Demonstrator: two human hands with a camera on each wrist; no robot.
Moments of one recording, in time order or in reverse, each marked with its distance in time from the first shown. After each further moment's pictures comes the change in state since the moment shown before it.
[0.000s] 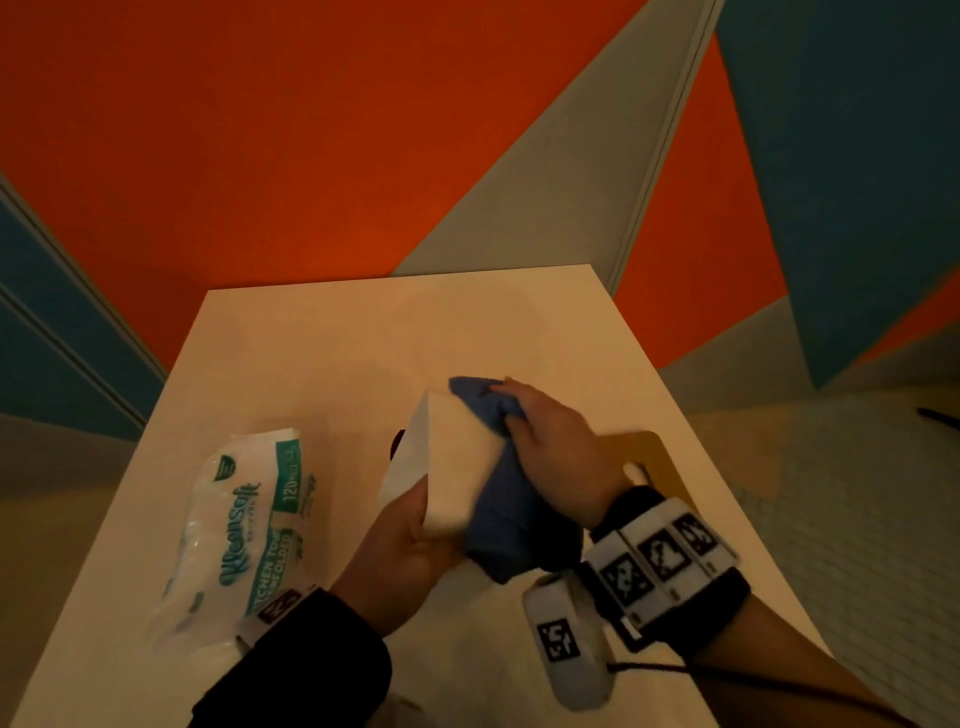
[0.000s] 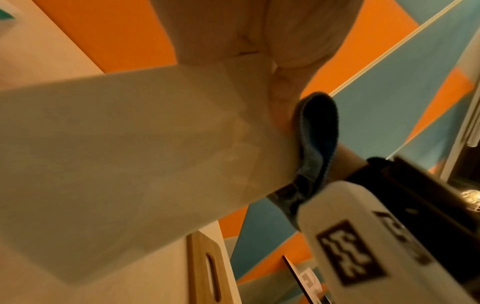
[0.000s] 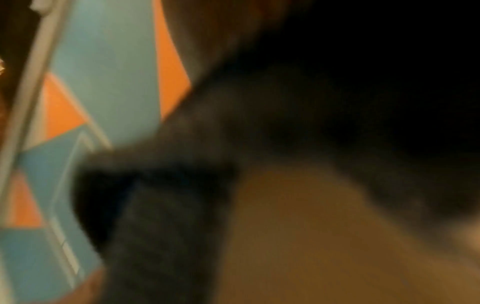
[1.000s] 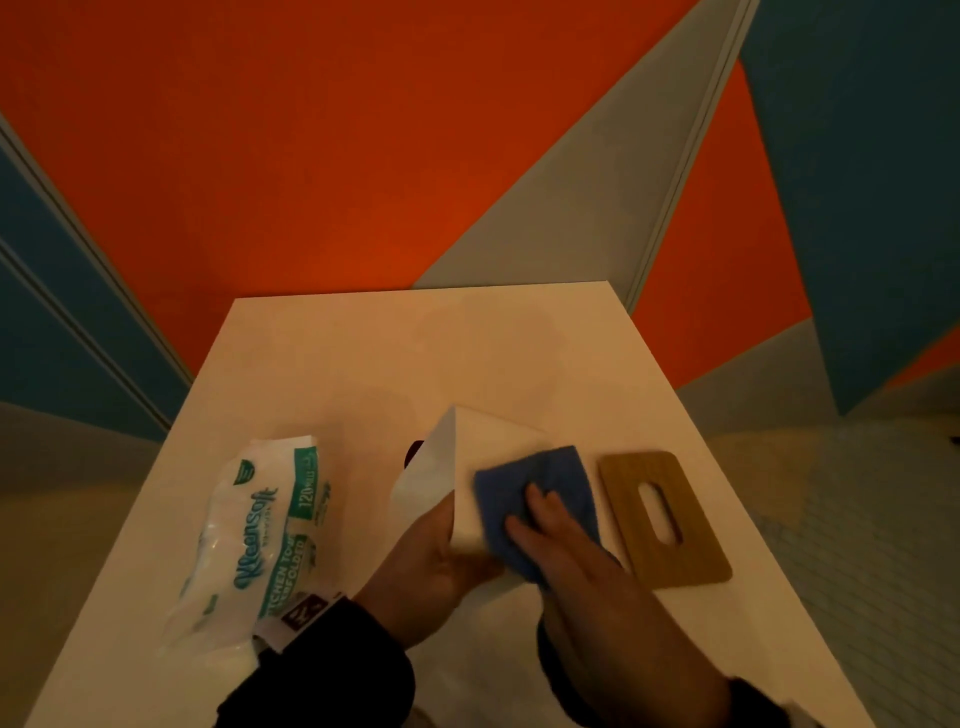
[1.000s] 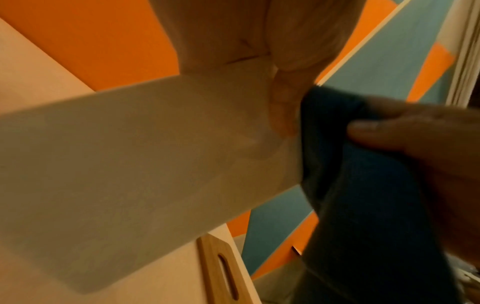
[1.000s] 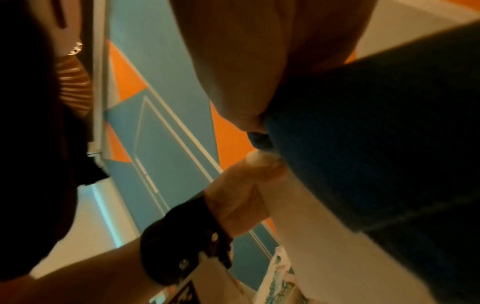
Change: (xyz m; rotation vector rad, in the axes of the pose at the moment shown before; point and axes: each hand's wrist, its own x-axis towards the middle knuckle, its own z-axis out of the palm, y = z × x) left_hand 0.004 -0.005 0.006 -0.196 -0.052 -0.078; right_hand -0.081 0.016 0.023 -0.479 -0.053 -0.225
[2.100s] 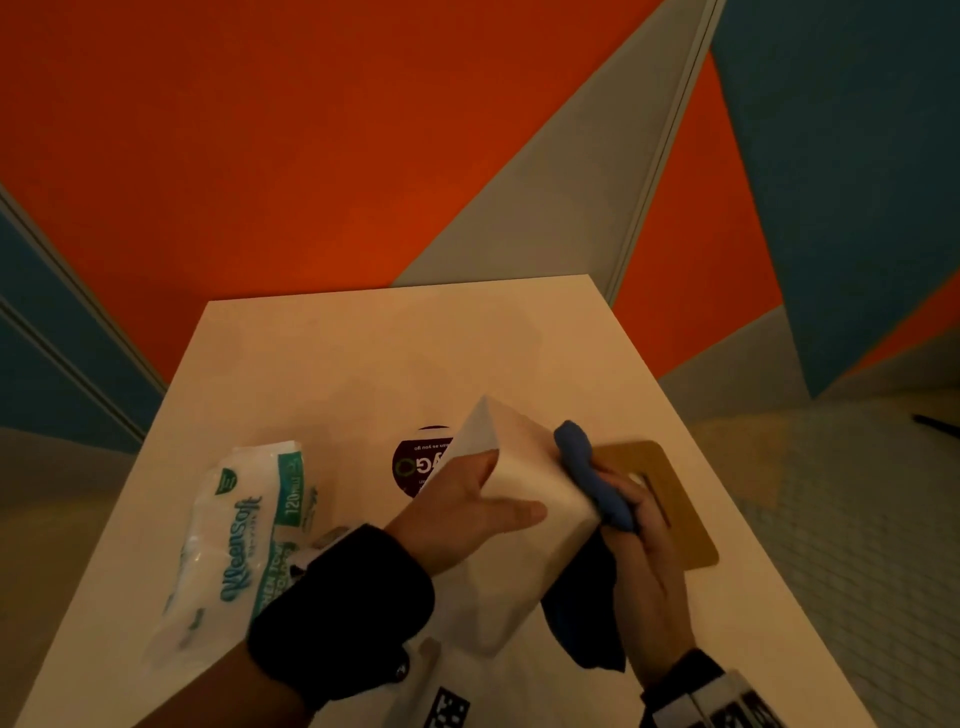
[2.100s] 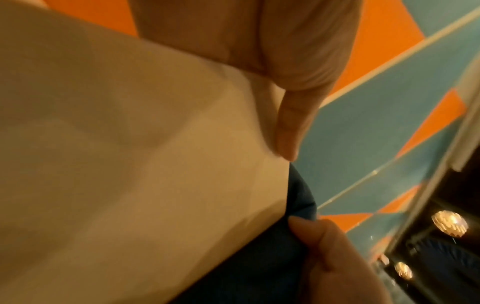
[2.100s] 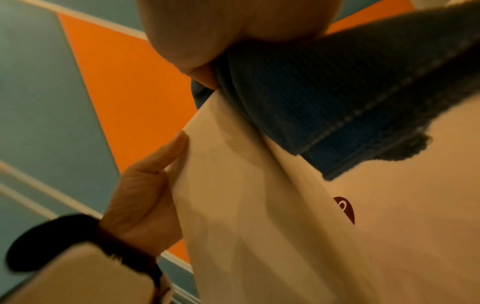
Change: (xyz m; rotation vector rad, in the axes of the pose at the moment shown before) left_hand 0.033 0.028 0.008 0.276 -0.102 -0.117; right_hand 0.002 0.028 0.022 1.115 0.601 0.349
